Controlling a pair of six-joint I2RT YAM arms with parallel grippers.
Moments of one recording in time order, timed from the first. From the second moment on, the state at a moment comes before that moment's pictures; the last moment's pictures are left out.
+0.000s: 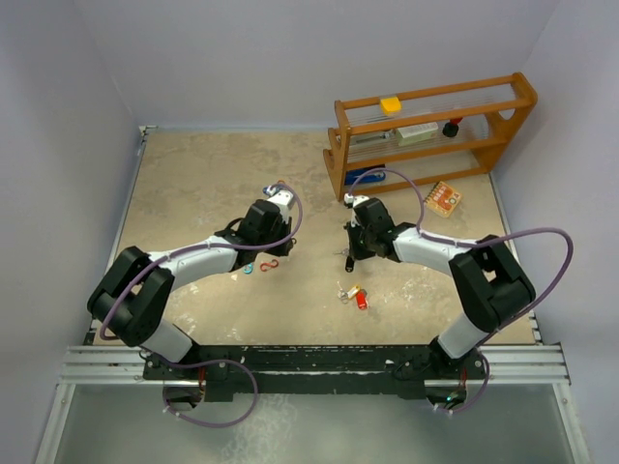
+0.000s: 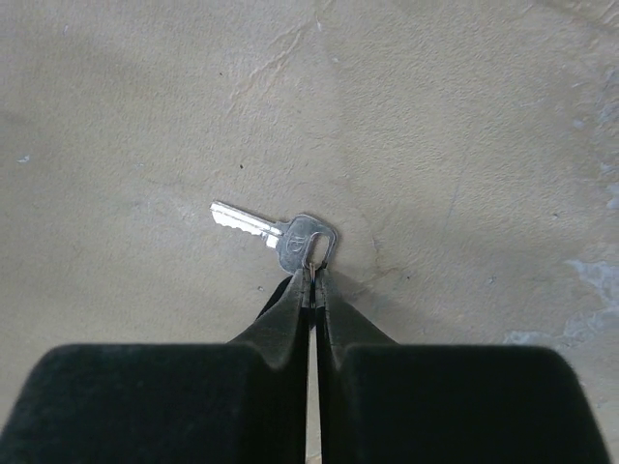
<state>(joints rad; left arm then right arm) -0.62 1.53 0.79 0.01 0.00 -0.33 0.55 1.62 0.84 -0.16 -0.01 0.25</state>
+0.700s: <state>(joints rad) -0.67 1.59 0.85 0.04 0.06 -0.34 0.55 1.41 0.76 -0.03 -0.22 0.02</state>
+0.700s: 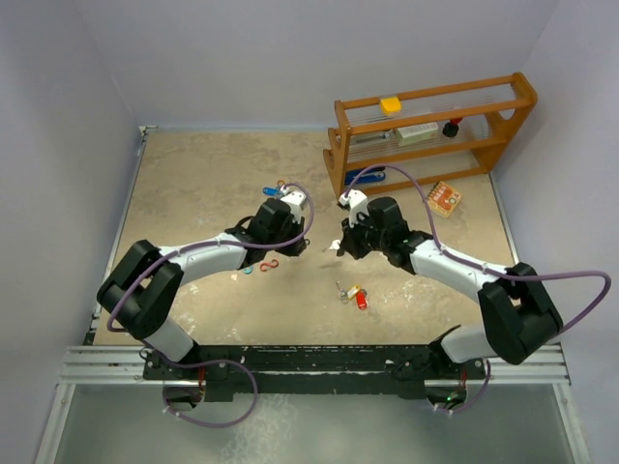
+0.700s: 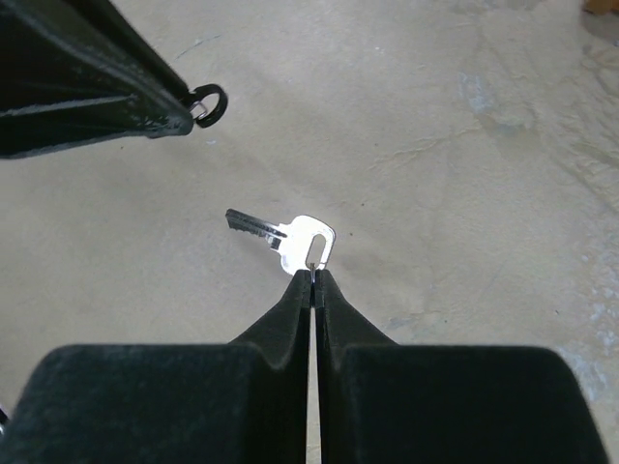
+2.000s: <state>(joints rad) -0.67 1.56 0.85 0.04 0.07 -0.34 0.55 1.52 0.79 -0.09 -0.17 0.05</state>
